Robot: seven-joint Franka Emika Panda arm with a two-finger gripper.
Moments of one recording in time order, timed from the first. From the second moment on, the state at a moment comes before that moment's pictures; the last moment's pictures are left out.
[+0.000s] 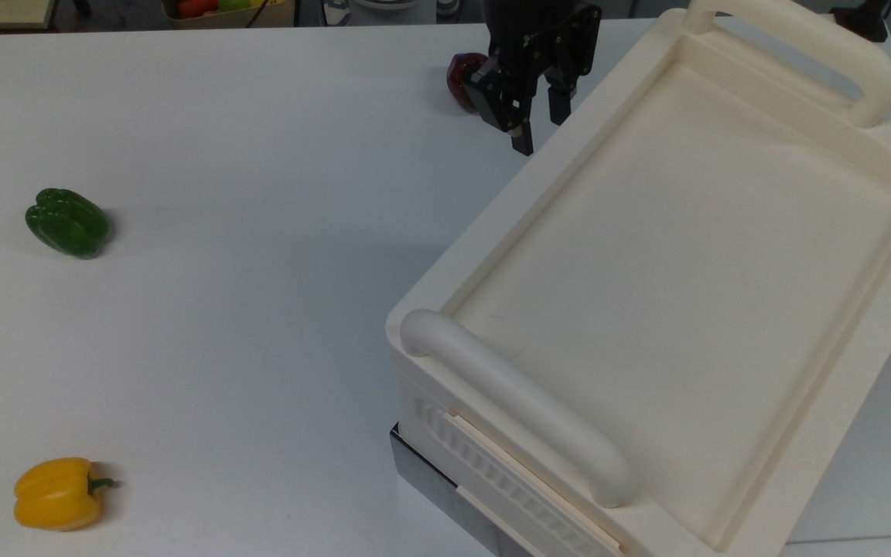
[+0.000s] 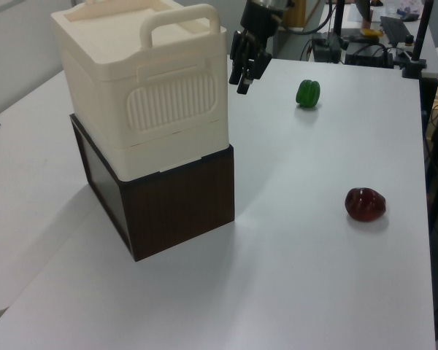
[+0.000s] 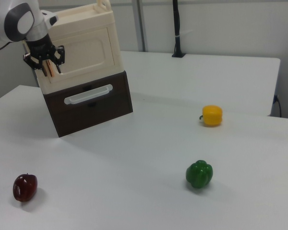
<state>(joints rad) 0.27 0.24 0.03 -1.41 0.13 1.98 -0.52</state>
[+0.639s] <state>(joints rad) 0.32 0.27 0.03 -1.39 0.10 2.07 -0.44</state>
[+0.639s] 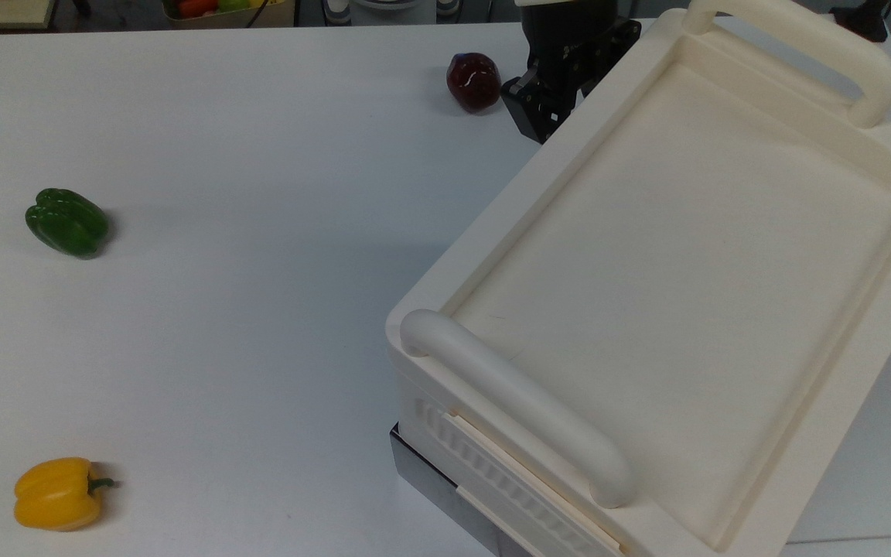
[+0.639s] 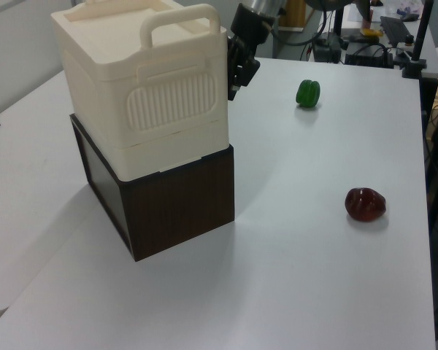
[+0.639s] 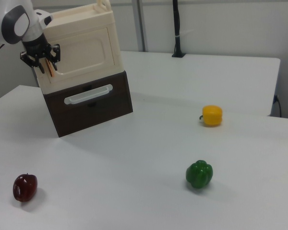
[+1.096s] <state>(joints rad) 0.33 0.28 0.03 -1.39 0.07 2.07 -0.38</state>
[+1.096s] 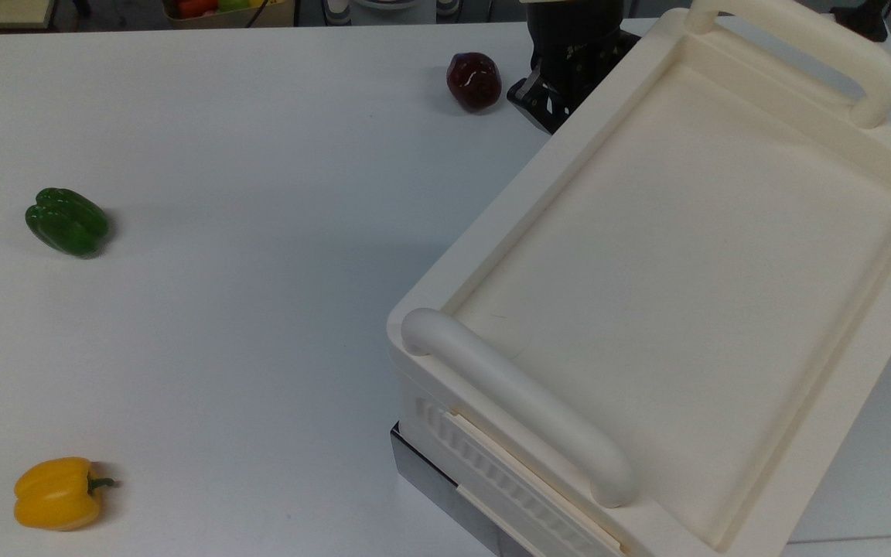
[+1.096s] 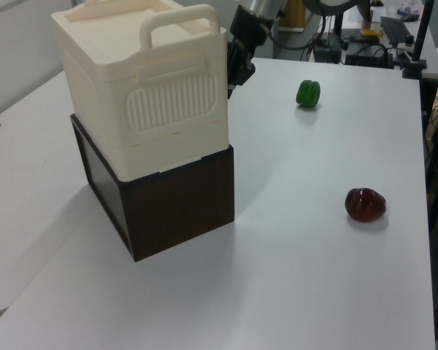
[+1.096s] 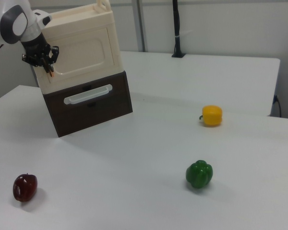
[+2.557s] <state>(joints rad) 0.03 0.18 0.01 -1.42 0.07 1.67 -0.45</state>
